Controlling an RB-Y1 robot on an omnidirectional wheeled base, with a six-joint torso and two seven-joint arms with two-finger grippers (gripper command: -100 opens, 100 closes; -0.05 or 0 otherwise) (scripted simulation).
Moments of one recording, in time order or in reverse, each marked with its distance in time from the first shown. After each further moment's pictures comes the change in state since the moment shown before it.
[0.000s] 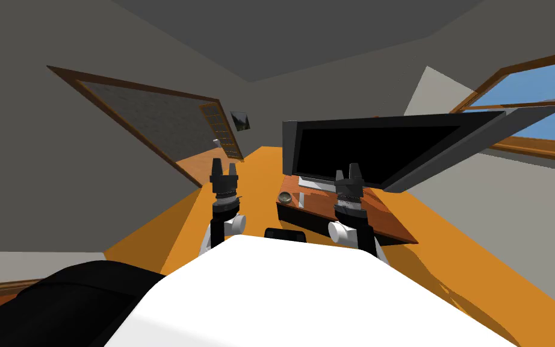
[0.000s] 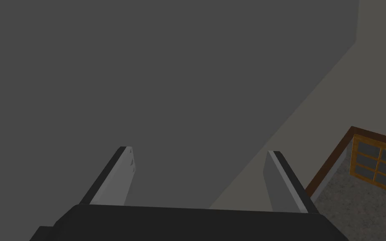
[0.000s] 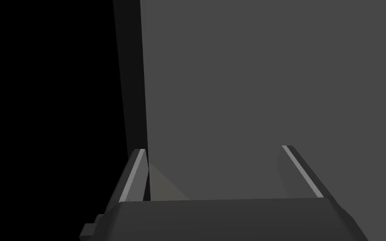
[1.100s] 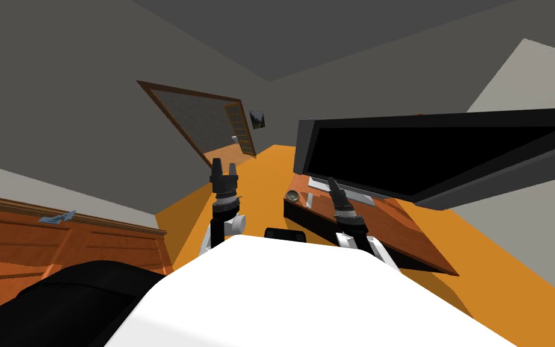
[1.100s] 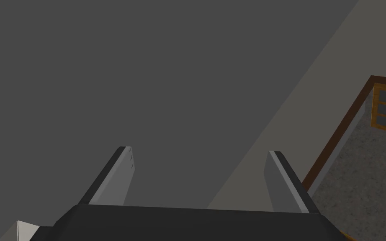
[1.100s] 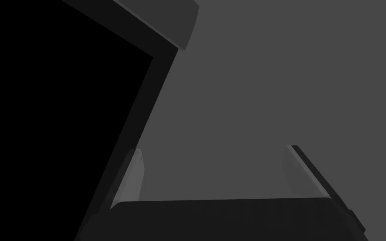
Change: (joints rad) left arm 0.000 0.000 0.000 0.000 0.000 0.000 0.000; right arm 0.064 -0.152 -0.035 0.130 0.283 -0.081 0.137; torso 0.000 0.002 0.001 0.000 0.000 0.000
